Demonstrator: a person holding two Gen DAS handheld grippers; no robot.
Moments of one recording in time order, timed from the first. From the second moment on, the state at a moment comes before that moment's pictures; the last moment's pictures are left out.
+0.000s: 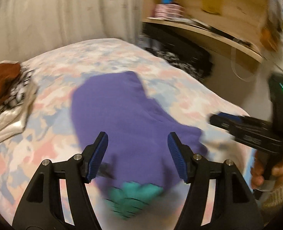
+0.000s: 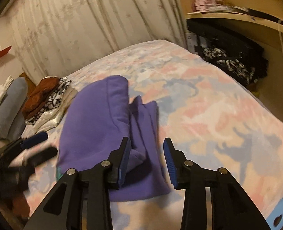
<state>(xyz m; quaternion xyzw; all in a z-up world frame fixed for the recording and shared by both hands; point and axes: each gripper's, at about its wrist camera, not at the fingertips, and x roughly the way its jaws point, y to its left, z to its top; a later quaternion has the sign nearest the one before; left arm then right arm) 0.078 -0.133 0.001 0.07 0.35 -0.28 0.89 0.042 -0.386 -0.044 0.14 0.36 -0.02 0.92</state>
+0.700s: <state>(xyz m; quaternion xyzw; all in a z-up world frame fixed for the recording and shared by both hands) 0.210 -0.098 -0.072 -0.01 0.45 -0.30 0.84 0.191 -0.399 -0.131 0.25 0.52 0.21 0.79</state>
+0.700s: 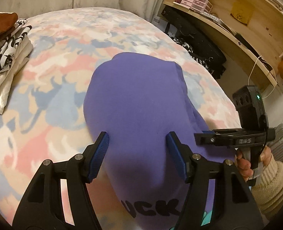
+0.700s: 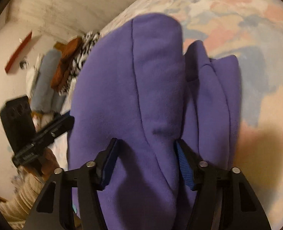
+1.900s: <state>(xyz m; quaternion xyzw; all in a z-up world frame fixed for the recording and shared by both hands) 0.140 -0.192 -0.055 0.16 0.37 -0.20 0.89 0.062 -0.389 -0.050 0.11 0.47 -0.02 0.87</state>
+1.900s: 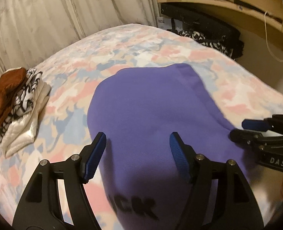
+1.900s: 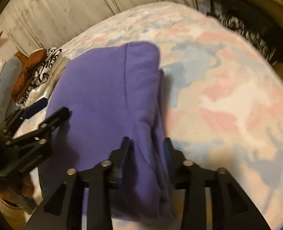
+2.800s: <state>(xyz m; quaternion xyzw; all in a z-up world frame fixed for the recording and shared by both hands) 0.076 -0.114 -0.081 0.05 0.46 -0.19 0.87 -0.055 -0.295 -0.020 -0.01 0.49 -0.01 0.87</state>
